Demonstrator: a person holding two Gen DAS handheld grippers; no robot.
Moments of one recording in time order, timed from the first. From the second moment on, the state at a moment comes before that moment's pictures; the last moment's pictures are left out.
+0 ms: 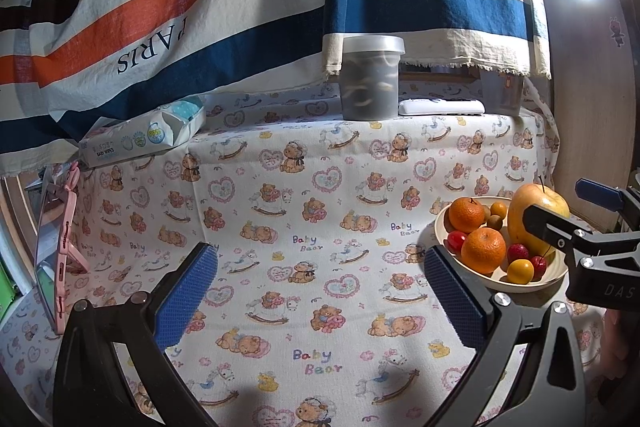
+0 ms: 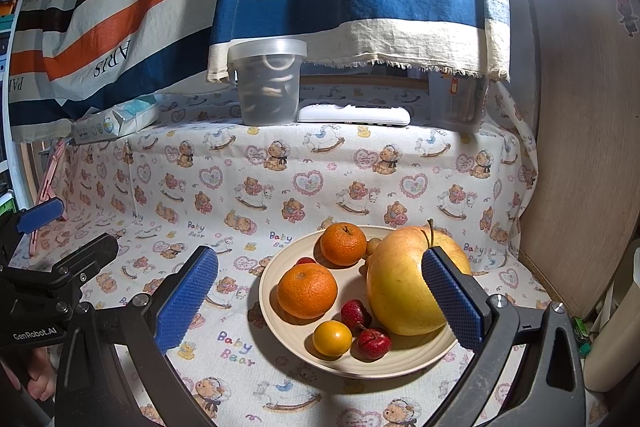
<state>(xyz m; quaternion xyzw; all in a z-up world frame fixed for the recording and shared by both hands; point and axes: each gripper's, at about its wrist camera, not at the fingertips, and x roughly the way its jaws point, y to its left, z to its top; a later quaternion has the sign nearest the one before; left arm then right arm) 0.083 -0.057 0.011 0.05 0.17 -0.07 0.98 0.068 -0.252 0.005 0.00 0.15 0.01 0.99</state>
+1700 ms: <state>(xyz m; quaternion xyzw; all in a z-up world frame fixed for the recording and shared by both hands) 0.084 -0.057 0.010 0.06 0.17 -0.07 0.98 0.068 -0.250 0.004 -0.01 0.16 0.01 0.99</state>
